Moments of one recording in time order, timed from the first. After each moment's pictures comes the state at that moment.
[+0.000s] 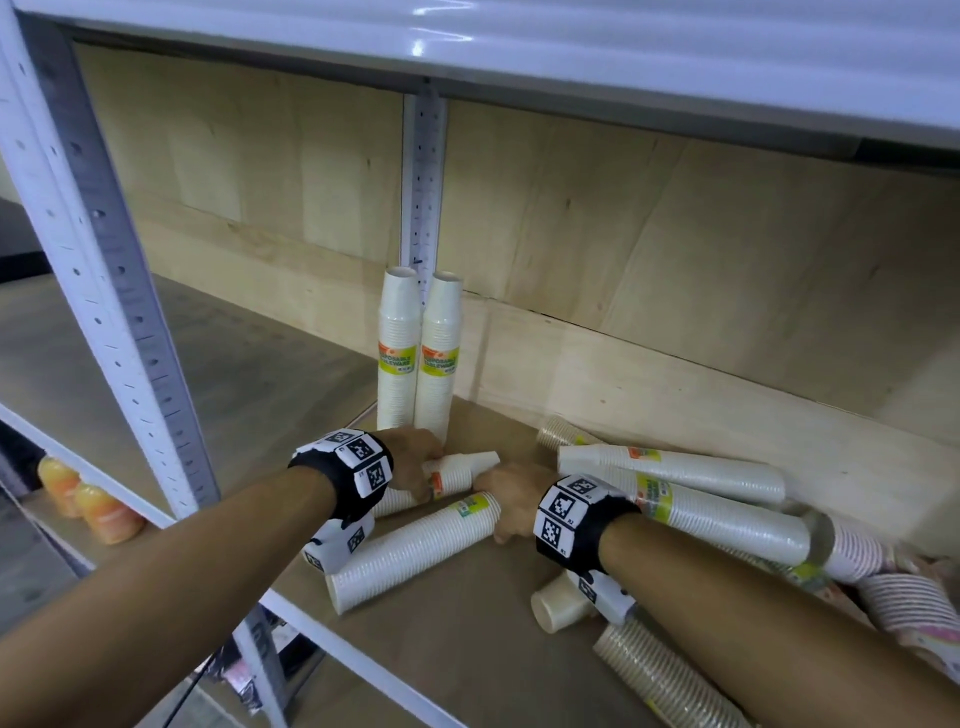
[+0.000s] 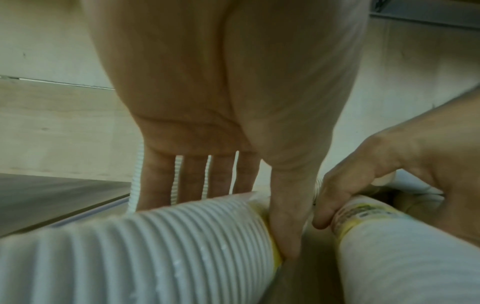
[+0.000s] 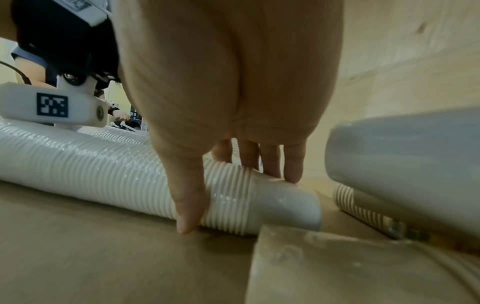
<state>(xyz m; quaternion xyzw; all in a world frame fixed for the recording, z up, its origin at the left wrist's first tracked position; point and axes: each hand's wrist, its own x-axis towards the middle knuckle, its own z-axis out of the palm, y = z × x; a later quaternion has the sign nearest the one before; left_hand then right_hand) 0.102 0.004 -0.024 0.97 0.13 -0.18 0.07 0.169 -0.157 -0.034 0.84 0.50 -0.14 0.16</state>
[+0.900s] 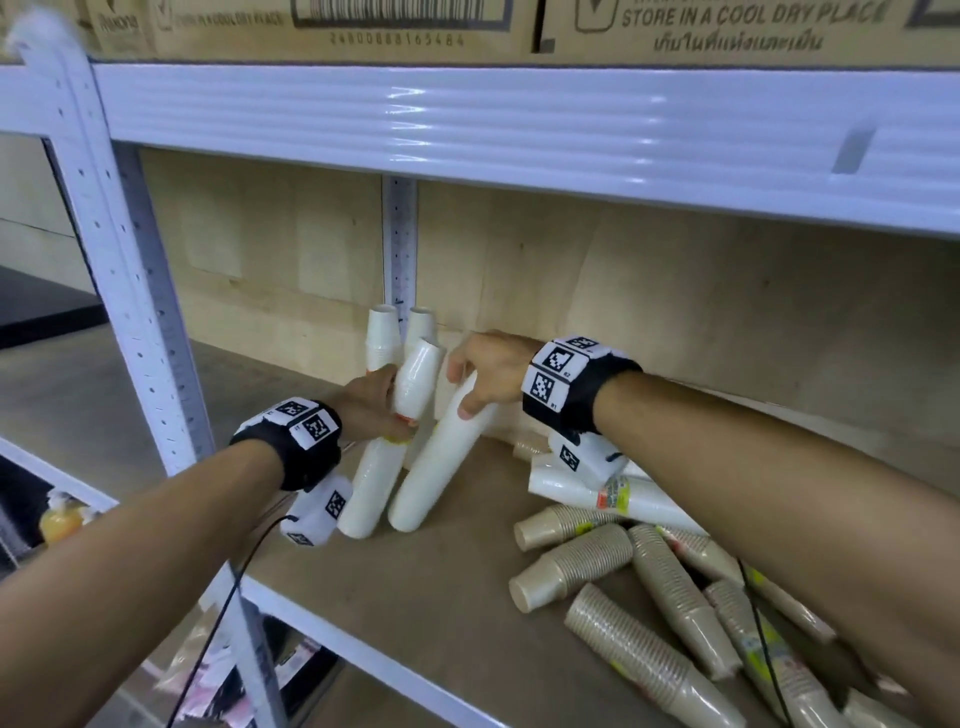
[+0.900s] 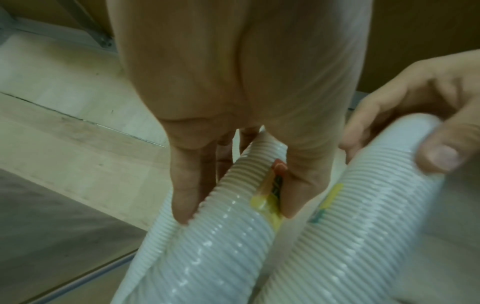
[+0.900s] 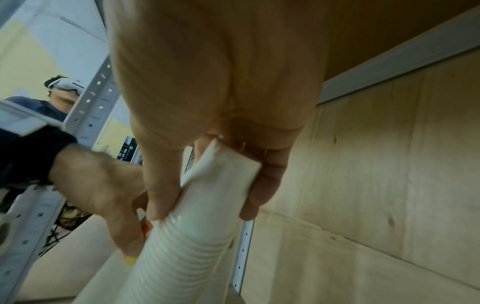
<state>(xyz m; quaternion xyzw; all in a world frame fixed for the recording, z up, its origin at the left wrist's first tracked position) 0.074 0.035 0.036 0.93 0.18 0.05 0.32 0.150 -0.176 0.135 0.85 0.52 -0.02 -0.05</state>
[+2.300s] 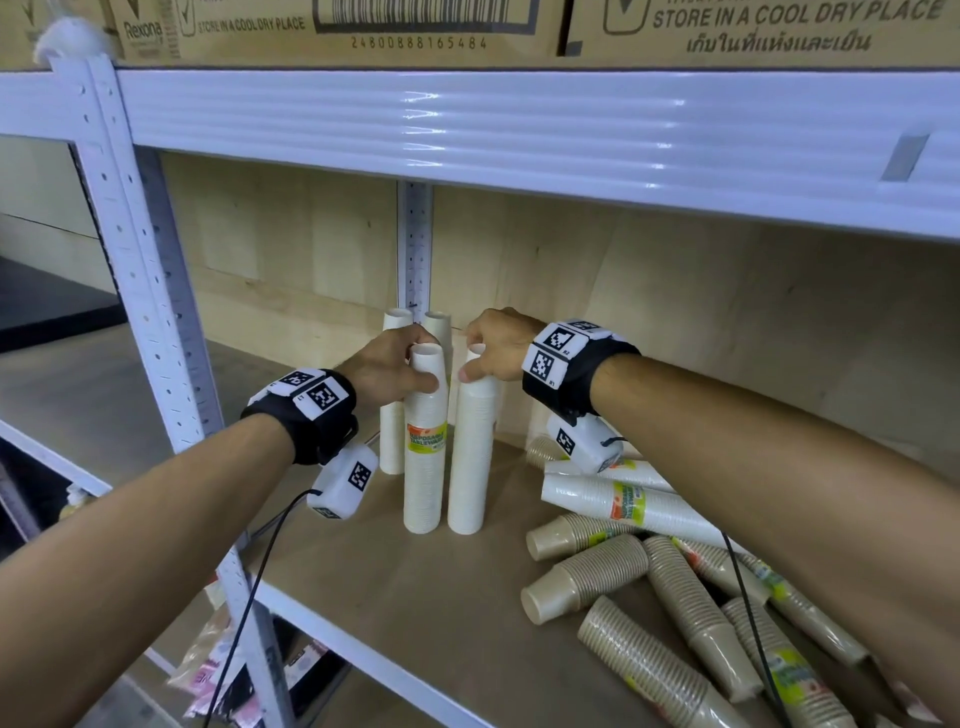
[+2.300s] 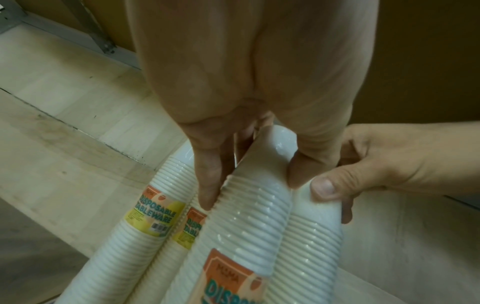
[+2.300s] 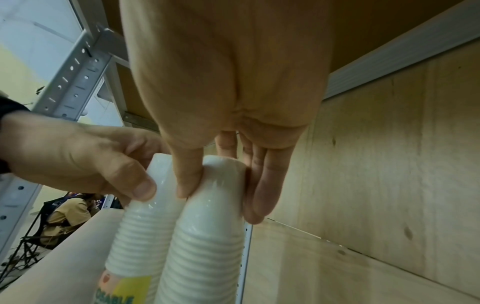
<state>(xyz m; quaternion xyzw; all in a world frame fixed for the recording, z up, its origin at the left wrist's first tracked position) 0.060 0.004 0.096 0.89 0.10 0.16 0.41 0.164 -0.151 0.151 0.87 0.48 0.01 -0.08</state>
